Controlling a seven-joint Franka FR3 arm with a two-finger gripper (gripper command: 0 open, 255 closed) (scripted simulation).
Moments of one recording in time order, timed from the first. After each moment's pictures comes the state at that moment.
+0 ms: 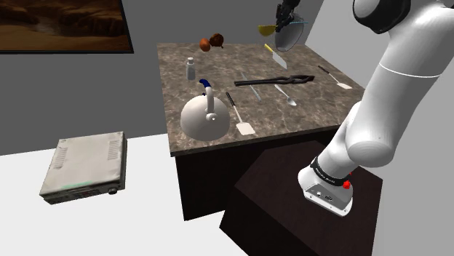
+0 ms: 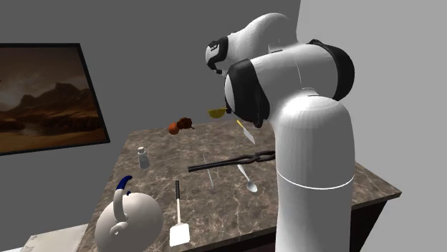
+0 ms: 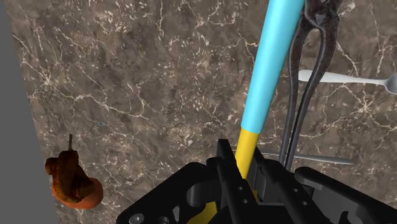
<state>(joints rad) 0.16 0.20 -0.90 -1.62 0.27 1.89 -1.75</state>
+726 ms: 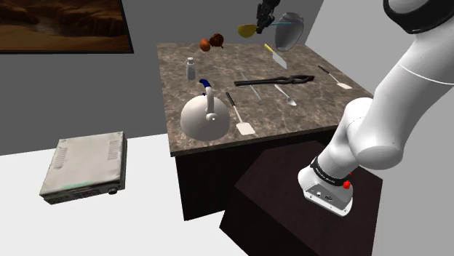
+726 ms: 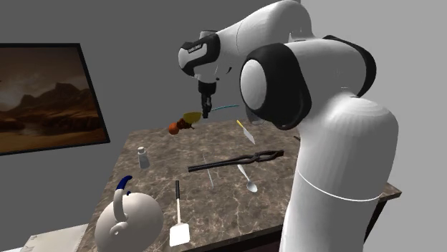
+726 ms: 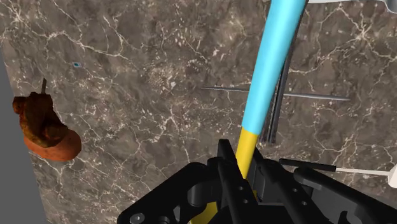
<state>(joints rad) 0.37 0.03 -0.81 -1.76 0.08 1.95 -1.44</state>
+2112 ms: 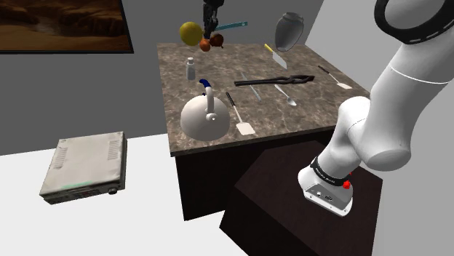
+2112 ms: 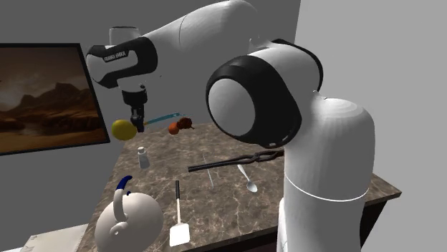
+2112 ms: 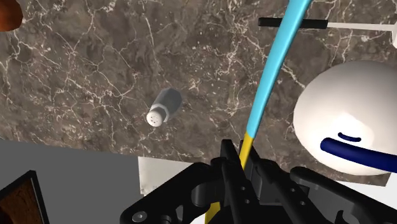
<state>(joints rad) 0.60 0.13 -0.59 -1.65 0.05 1.93 -0.97</state>
